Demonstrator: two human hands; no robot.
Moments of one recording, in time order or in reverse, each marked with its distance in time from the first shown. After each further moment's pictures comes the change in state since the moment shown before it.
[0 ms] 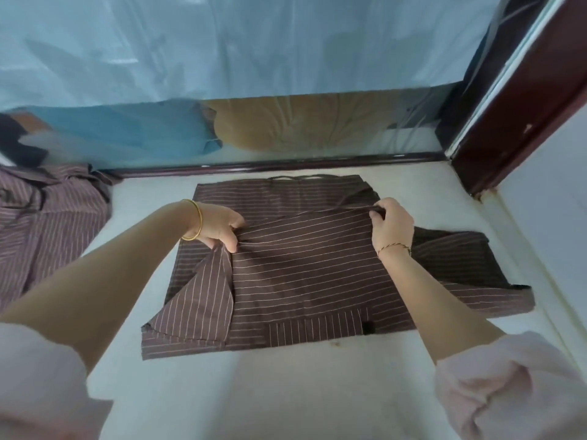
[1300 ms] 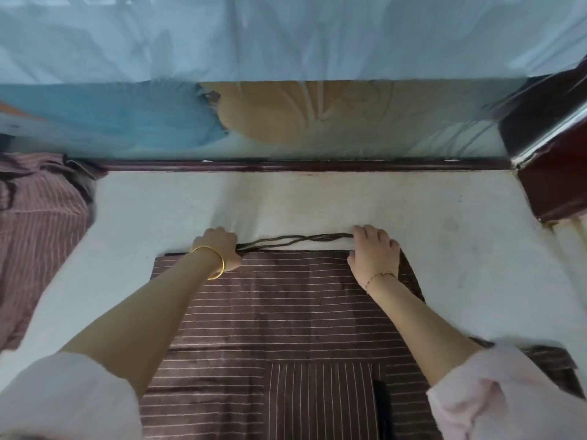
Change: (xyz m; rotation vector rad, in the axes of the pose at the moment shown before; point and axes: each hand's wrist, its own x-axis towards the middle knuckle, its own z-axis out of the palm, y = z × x) left_hand 0.143 -0.068 0.011 0.404 0.354 -0.227; right_hand 0.037 -0.001 0.120 -0.680 -0.400 -0.302
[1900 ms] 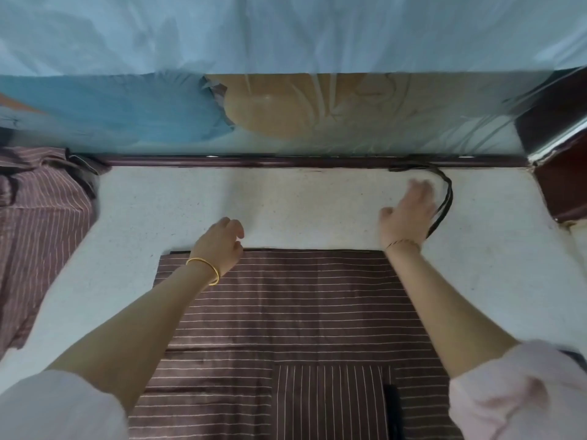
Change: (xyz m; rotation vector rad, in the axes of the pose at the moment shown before) left_hand -0.001 -0.017 0.020 -0.355 0.365 0.144; right_hand 0.042 0.006 -0.046 0.488 0.305 0.386
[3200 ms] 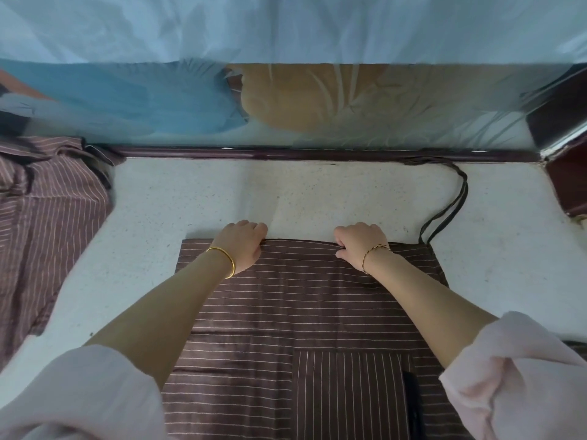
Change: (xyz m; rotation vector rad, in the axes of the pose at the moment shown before) left_hand -0.004 -0.004 0.002 0.354 -0.147 0.299; right_hand -0.052 -0.030 0.033 -0.560 -0.696 -0.678
